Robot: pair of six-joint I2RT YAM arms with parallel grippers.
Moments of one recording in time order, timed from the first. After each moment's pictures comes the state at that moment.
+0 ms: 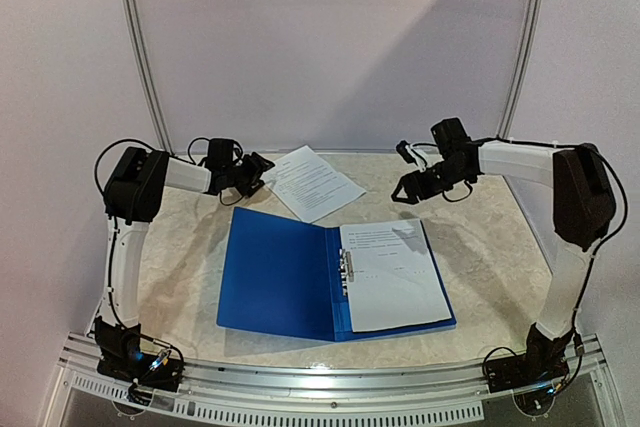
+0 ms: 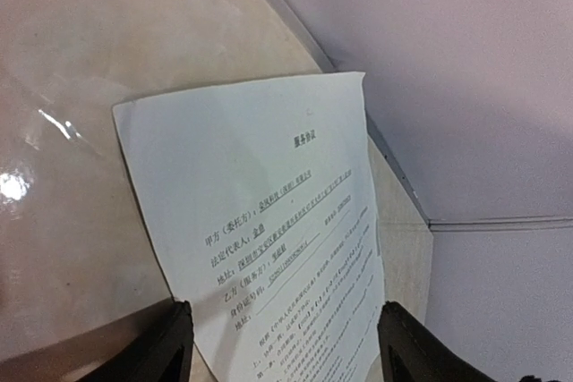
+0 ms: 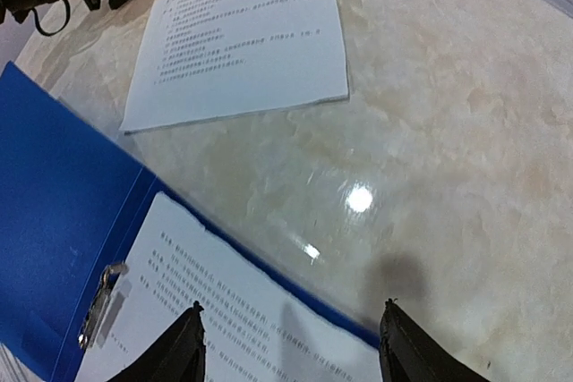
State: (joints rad) left arm -0.24 2.41 1.59 0.29 0.35 -1.04; right arm 0.36 1.91 1.41 -0.44 -0.40 -0.07
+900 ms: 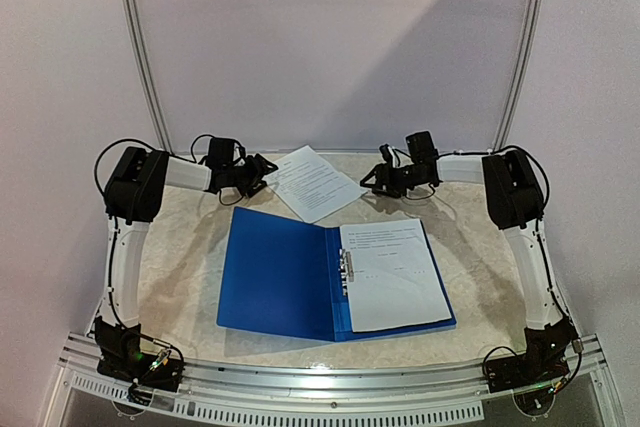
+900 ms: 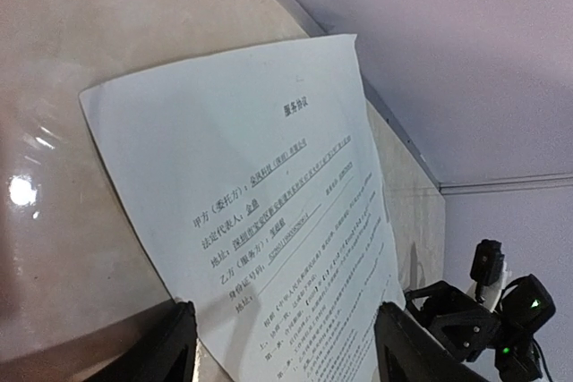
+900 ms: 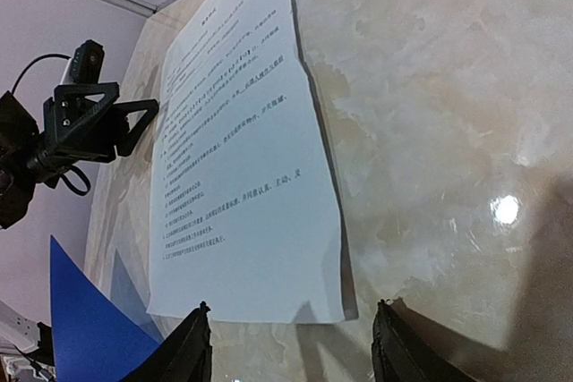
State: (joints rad) left arm -0.24 2.41 1.62 0.23 0.43 -0.93; right arm 0.33 2.52 1.91 -0.17 -0.68 0.44
